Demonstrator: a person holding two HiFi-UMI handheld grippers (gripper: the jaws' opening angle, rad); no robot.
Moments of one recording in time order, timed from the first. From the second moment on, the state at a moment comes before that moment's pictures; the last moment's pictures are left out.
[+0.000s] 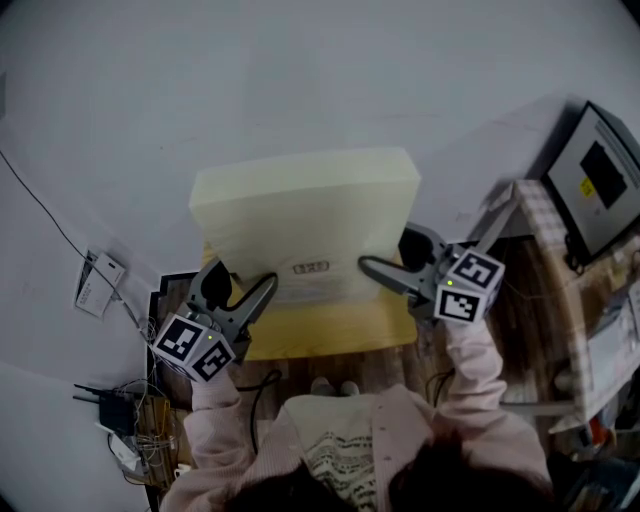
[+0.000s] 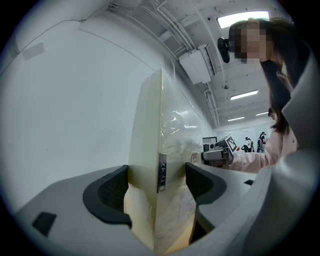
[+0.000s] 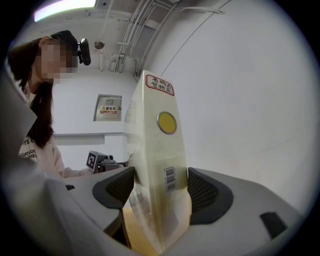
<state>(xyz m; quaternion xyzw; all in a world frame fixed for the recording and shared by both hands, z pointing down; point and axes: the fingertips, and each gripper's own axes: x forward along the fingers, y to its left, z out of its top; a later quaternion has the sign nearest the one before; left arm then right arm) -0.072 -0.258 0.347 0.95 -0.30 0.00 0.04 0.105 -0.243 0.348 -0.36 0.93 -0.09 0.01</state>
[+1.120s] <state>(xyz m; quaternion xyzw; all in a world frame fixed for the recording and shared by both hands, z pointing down) -0.069 -0.259 0.348 0.95 -0.31 0.01 0.02 0.107 -0.243 0.352 -0.36 0.93 -0.08 0.01</state>
